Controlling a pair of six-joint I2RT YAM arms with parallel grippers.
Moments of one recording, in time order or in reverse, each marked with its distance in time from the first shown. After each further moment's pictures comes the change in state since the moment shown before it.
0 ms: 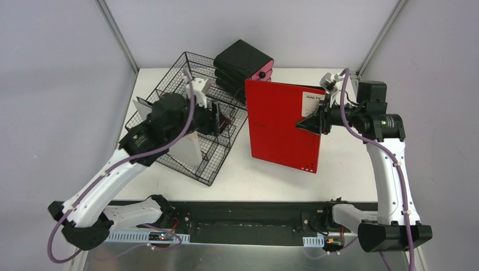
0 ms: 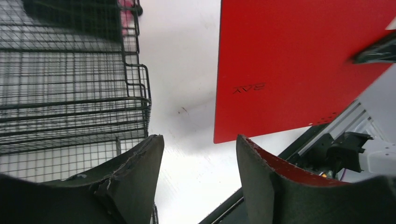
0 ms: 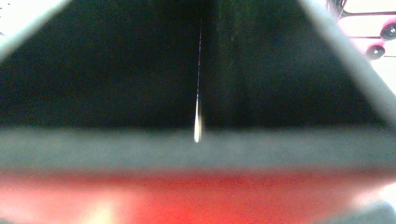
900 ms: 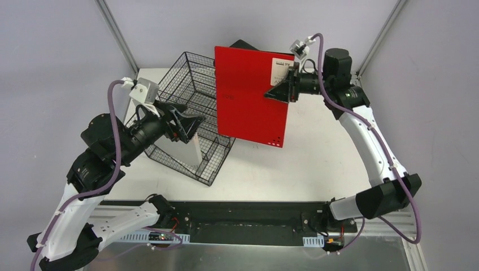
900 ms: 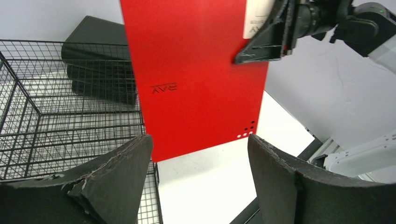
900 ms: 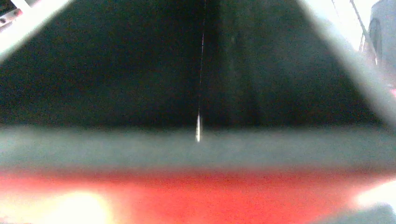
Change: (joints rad) left arm 0.000 -0.292 0.099 -0.034 -0.046 0.091; right arm 0.257 0.275 0.146 0.545 0.059 0.483
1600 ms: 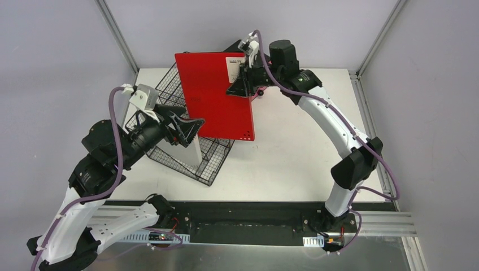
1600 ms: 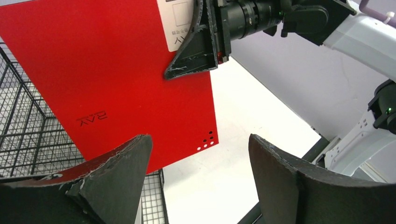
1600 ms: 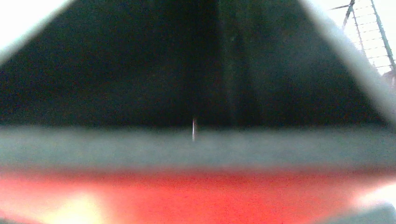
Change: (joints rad) left arm 0.000 -0.049 -0.061 0.048 -0.001 0.026; right arm 0.291 0.373 0.384 -0.073 0.282 -0.021
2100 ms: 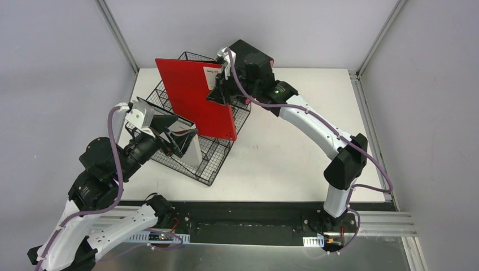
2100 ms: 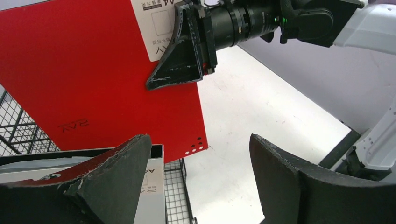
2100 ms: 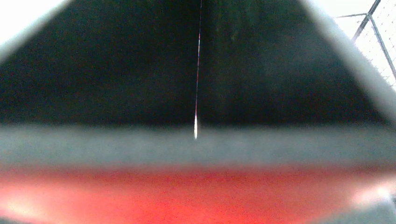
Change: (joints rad) left arm 0.000 -0.160 -0.164 0.027 -0.031 0.100; right arm 0.154 0.066 -0.036 0.182 0.187 -0.044
